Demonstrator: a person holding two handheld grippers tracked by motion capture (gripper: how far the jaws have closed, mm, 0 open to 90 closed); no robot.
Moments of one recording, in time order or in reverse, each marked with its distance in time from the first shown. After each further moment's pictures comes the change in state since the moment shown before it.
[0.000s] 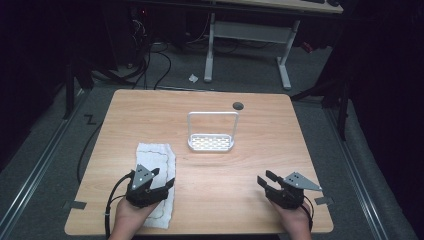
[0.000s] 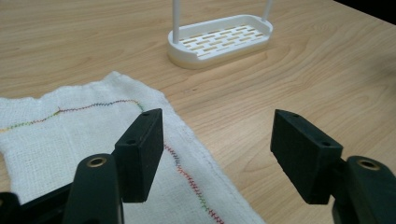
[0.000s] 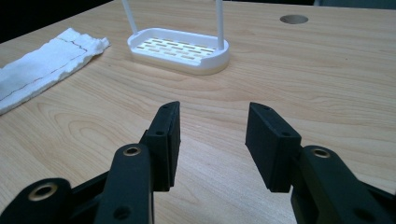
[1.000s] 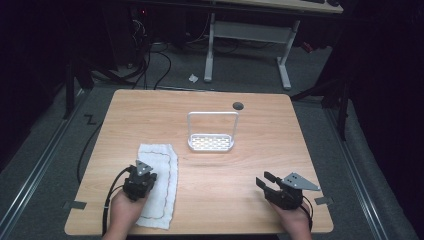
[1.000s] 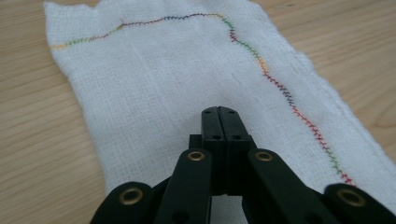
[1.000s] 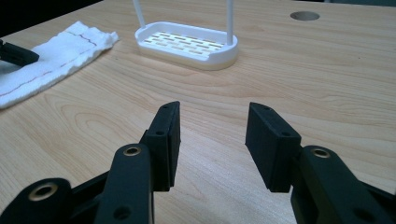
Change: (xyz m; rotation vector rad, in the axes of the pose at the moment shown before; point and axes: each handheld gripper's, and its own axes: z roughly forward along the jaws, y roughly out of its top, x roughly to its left) left arm 0.026 -0.016 0.035 0.272 0.140 0.007; right arm 0.001 -0.002 0.002 0.016 0.027 -0.018
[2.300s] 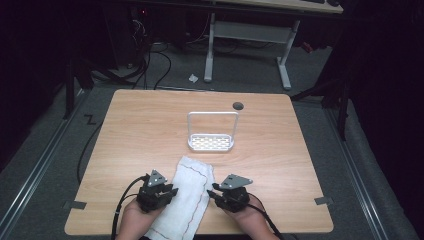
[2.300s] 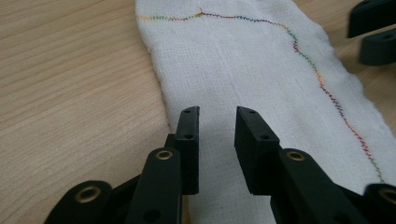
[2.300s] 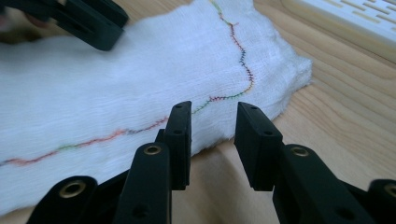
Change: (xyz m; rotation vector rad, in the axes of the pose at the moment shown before) left arm -0.033 -0.005 -0.007 -0.015 -0.255 0.023; right arm 0.113 0.016 0.091 0.265 0.196 -0.209
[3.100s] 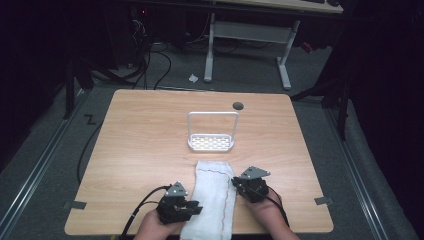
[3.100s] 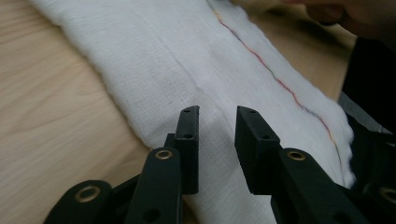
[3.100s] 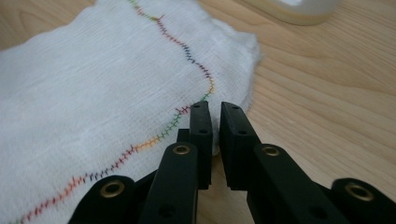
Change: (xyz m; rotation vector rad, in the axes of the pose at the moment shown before) left arm -0.060 -0.001 0.024 0.023 -0.345 0.091; right arm -0.056 -0.020 -0.023 0.073 -0.165 0.052
